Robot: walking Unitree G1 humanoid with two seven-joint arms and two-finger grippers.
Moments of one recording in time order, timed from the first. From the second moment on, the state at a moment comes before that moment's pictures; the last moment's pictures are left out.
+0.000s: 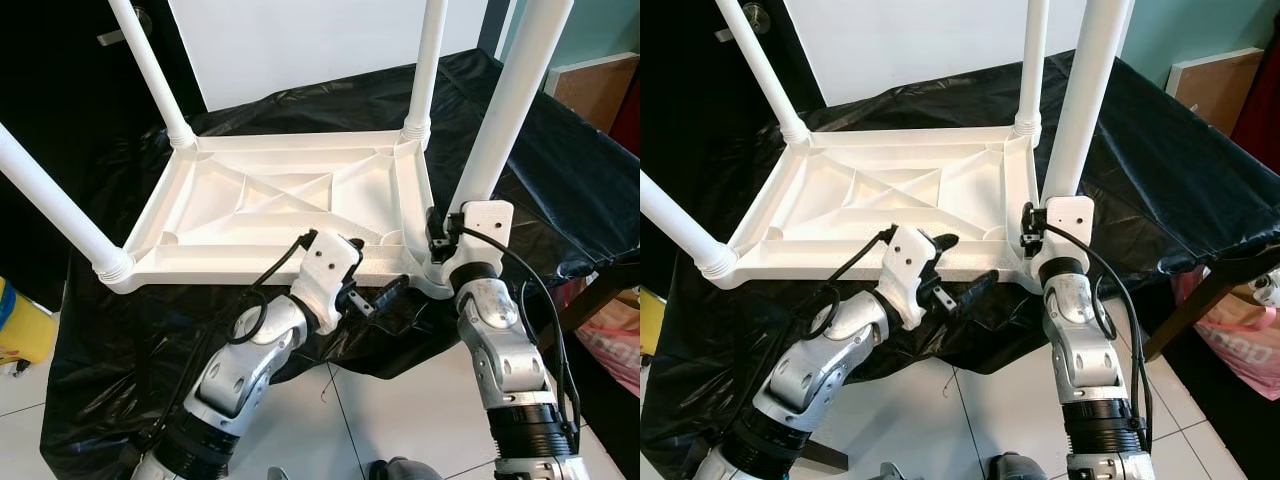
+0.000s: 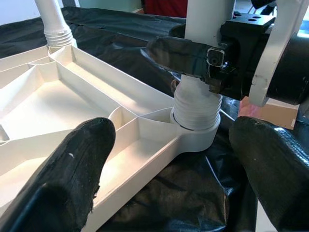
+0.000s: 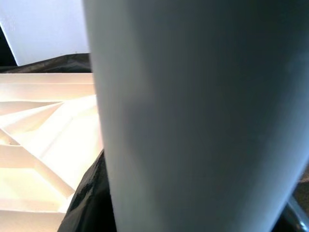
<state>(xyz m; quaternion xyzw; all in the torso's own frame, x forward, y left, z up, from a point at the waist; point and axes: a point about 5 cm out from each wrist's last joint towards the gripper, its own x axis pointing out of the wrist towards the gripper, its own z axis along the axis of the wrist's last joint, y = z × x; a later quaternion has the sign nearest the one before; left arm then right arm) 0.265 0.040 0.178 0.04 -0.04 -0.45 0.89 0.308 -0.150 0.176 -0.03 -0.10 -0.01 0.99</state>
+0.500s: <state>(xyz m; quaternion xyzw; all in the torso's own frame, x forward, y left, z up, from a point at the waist) 0.258 0.039 0.170 0.06 -0.02 -0.47 0.88 0.306 -0.154 0.173 -0.03 -0.11 -0.01 0.99</state>
